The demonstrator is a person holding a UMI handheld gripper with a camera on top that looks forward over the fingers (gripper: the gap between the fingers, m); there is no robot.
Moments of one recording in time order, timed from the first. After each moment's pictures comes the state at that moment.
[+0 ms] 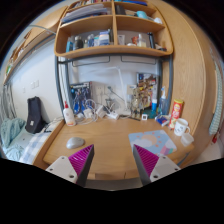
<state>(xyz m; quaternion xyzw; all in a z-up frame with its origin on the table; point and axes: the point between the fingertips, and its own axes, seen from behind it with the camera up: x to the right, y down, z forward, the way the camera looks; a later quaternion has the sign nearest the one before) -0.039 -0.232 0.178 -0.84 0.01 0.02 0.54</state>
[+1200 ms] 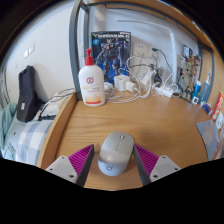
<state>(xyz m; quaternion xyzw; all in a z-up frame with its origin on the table) -0.309 -0.011 -0.015 -0.91 -0.01 0.01 0.42</state>
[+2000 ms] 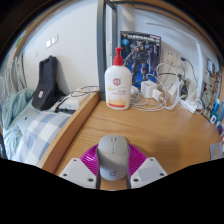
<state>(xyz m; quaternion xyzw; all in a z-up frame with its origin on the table) -0.356 0.008 -0.018 -0.89 -0.14 0.07 0.42</state>
